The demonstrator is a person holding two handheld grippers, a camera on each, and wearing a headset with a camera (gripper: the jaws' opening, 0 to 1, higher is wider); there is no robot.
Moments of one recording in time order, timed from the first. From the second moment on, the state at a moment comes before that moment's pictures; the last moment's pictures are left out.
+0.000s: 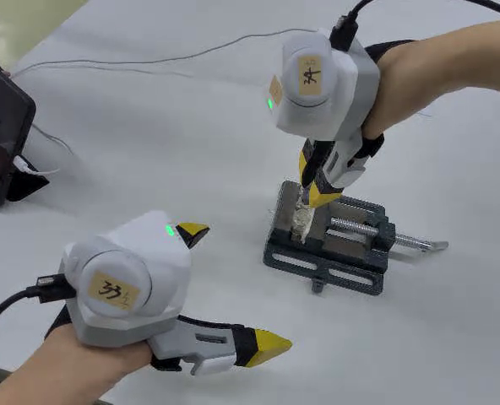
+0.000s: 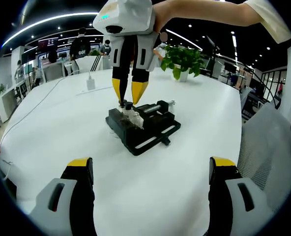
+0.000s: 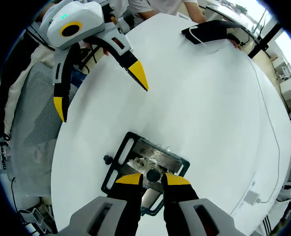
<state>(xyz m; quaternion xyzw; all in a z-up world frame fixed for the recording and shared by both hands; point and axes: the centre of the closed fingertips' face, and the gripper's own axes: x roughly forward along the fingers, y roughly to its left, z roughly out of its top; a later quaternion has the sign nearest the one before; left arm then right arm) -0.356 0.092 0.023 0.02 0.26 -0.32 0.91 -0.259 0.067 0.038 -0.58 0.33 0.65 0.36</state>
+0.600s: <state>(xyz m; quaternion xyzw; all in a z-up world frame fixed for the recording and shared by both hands) -0.352 0.091 0.022 0.02 0.26 -0.32 0.91 -0.251 0.063 0.045 -0.50 0.36 0.68 0.41</state>
